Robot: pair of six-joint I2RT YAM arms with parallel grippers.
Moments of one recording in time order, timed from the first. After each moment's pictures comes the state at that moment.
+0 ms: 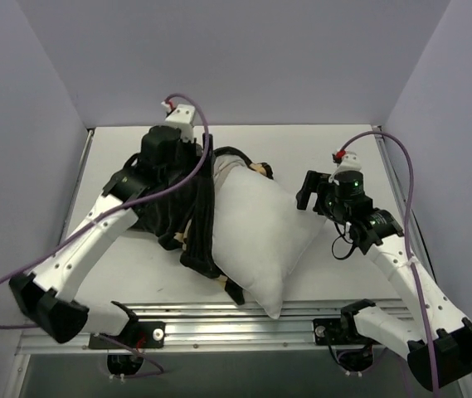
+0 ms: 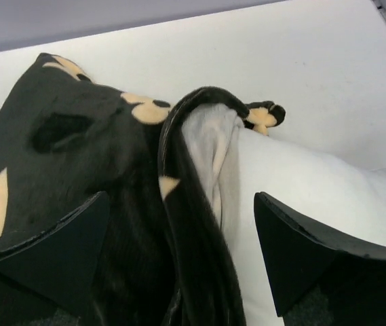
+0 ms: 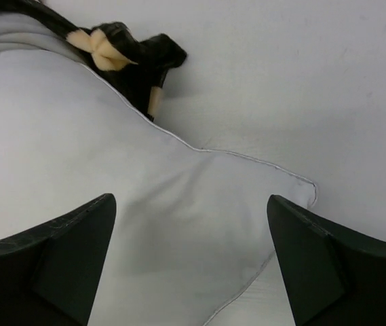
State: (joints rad) left arm -0.60 1.42 1.53 -0.48 -0.23 -0.21; right arm 0.34 1.01 0.89 -0.46 0.11 0.40
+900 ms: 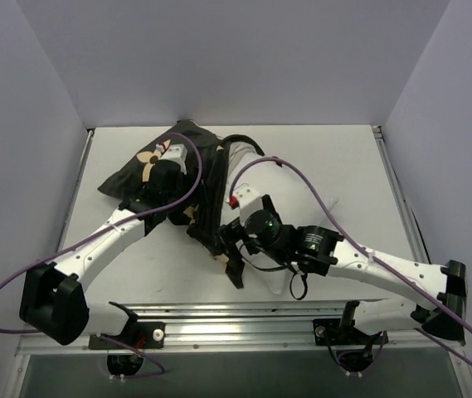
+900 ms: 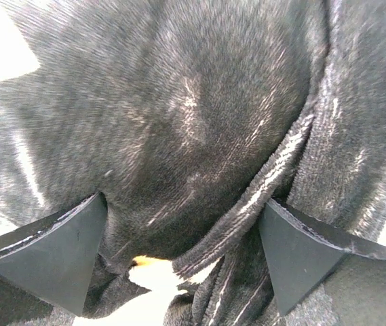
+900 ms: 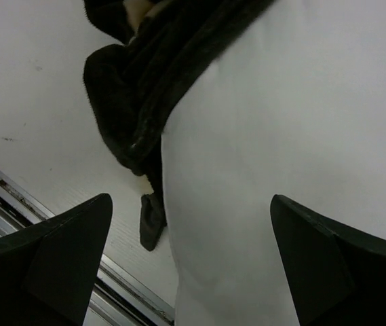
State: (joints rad) left arm -0.50 1.34 1.00 -0.25 -0.14 -0.45; right arm 1.11 1.20 1.08 -0.50 0.41 0.26
